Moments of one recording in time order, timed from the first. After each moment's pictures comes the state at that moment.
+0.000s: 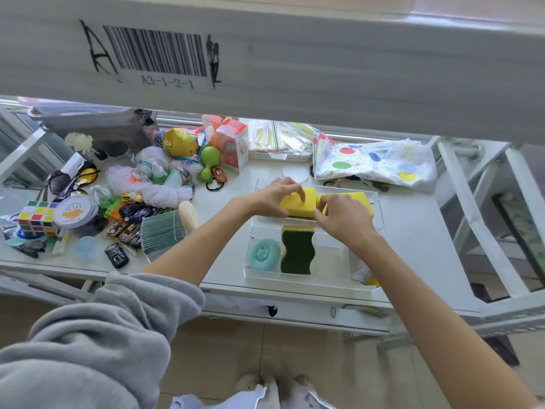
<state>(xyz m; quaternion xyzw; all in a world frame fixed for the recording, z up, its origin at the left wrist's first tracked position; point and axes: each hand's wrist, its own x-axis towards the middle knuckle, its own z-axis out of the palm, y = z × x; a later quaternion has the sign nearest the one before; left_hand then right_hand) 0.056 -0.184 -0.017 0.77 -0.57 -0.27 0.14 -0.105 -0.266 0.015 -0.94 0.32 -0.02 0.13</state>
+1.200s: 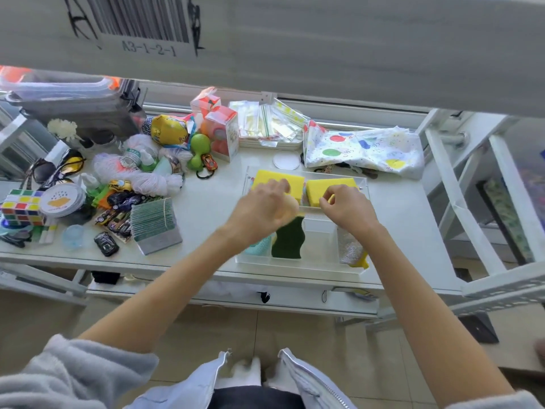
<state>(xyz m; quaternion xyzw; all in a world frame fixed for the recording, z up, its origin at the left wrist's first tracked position) -0.025 -0.121 0.026 0.83 -0.50 -0.12 0.21 -0.130 -0.278 0.010 -0.90 0.38 -0.02 0.19</state>
